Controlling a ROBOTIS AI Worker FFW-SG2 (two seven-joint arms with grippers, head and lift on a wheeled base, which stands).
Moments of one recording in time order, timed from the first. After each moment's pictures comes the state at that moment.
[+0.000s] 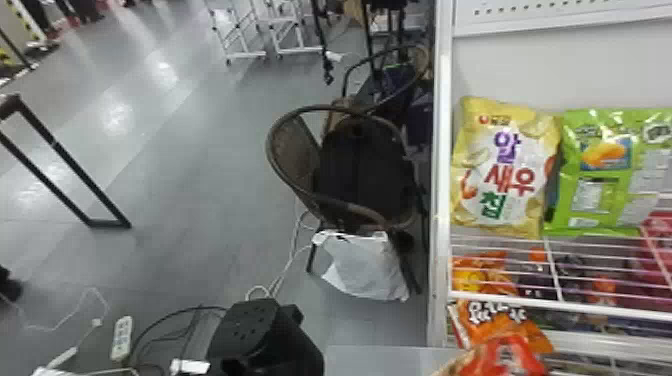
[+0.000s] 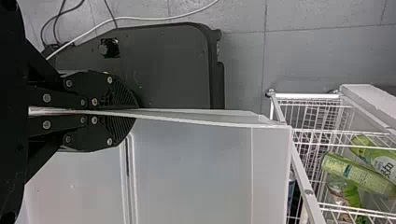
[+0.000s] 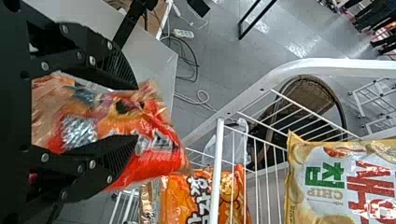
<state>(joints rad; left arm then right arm) 0.02 0.00 -0.02 -1.45 -1.19 1.57 -1.57 0.45 -0.14 -0.09 -2.58 -0.48 1.51 0.28</state>
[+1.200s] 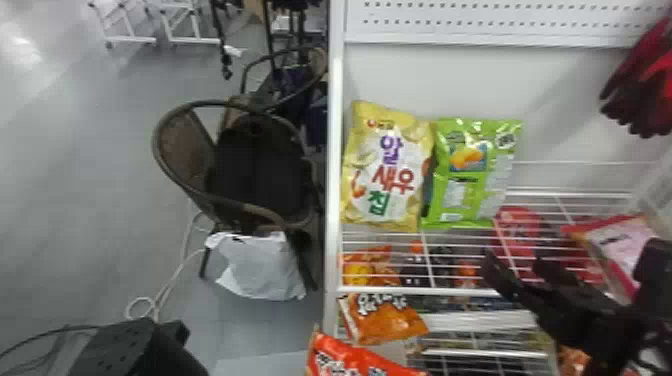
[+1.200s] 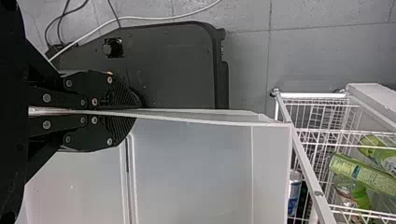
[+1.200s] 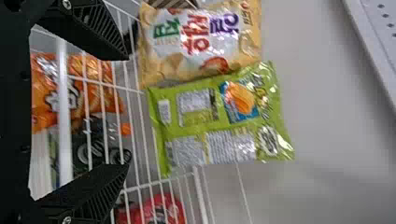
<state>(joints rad) 0.03 0.00 -0.03 -1.45 -1.19 1.57 -1.57 0.46 -0.11 -0.26 -2.27 -0.45 0.72 0.17</state>
